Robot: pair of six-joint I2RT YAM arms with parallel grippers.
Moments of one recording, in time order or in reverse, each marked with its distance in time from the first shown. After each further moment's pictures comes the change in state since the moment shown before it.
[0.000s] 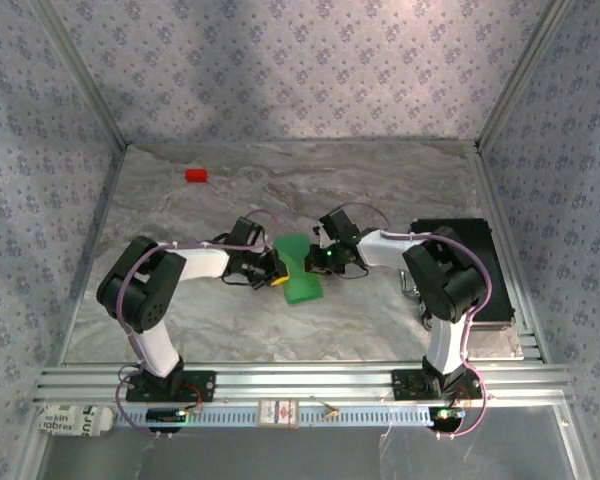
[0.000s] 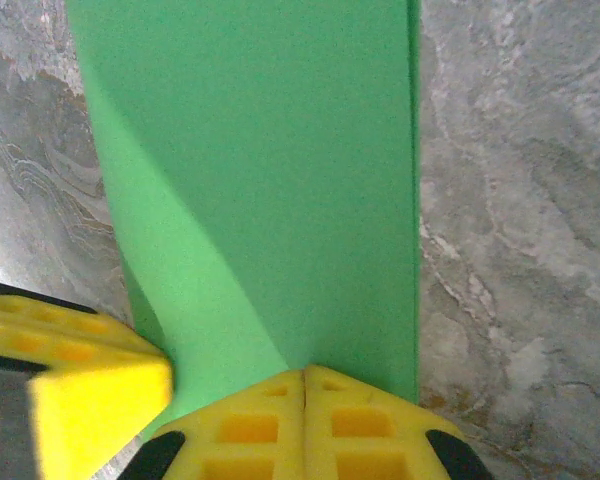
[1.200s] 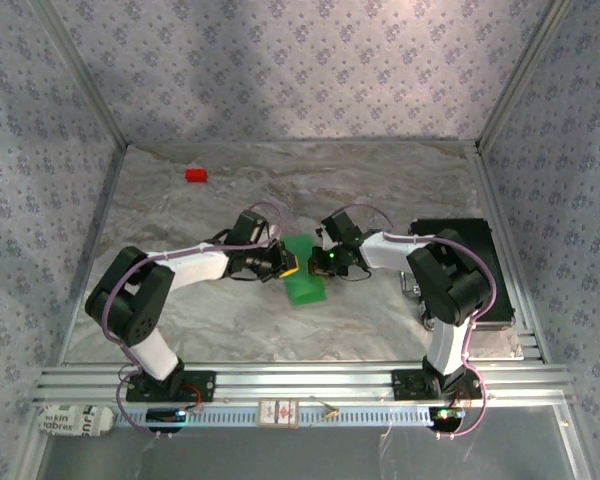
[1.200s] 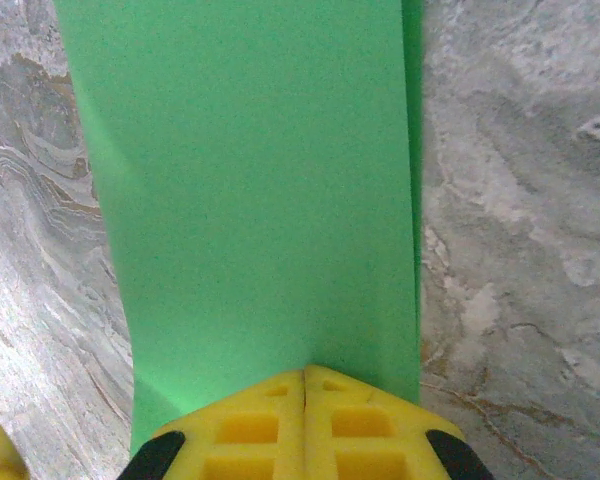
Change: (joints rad) left arm -0.055 -0.101 0.035 0.032 -0.002 -0.061; right arm 0.000 -0.031 -0.030 -0.013 0.022 0.000
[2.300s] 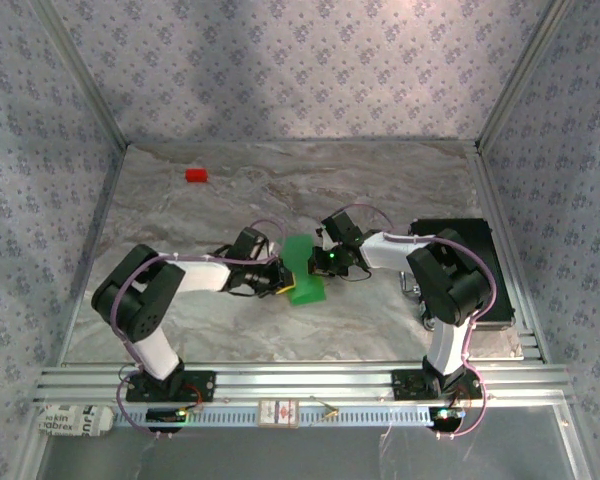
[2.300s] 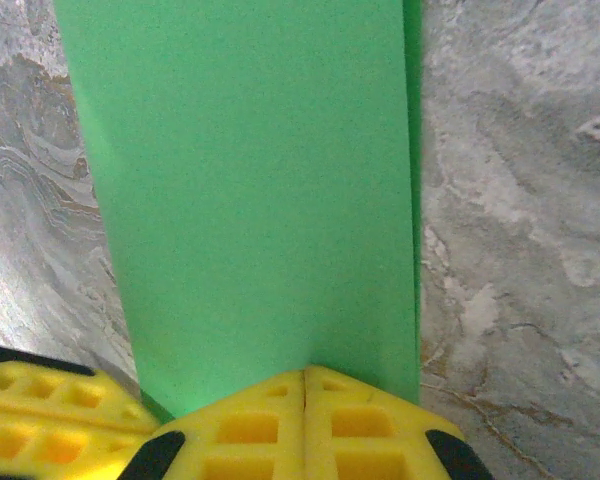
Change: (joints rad) left arm -0.023 0.020 -0.129 0.108 -0.010 0.025; right arm 0.000 -0.001 -0.003 0.004 0.000 0.000
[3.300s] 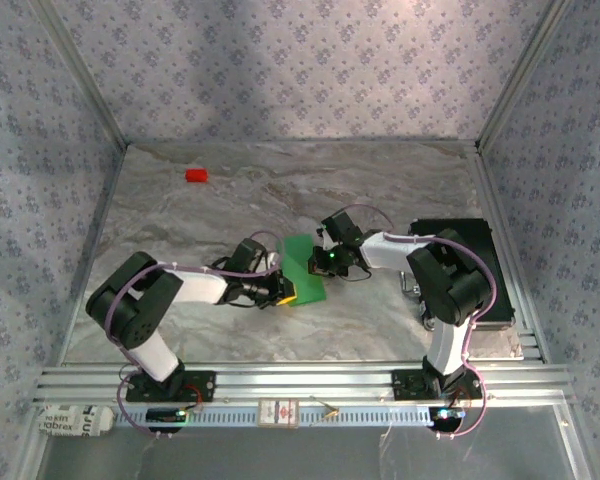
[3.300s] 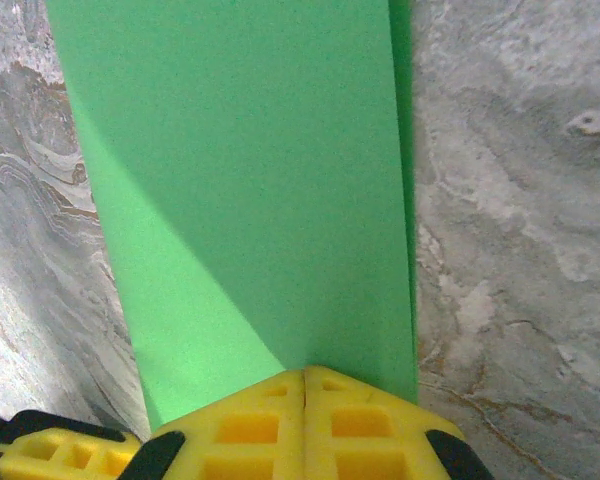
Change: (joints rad) left arm -0.046 -0.044 -0.114 0.096 0.024 -0.069; right arm -0.004 0.000 0.000 0.000 -0.002 0.023
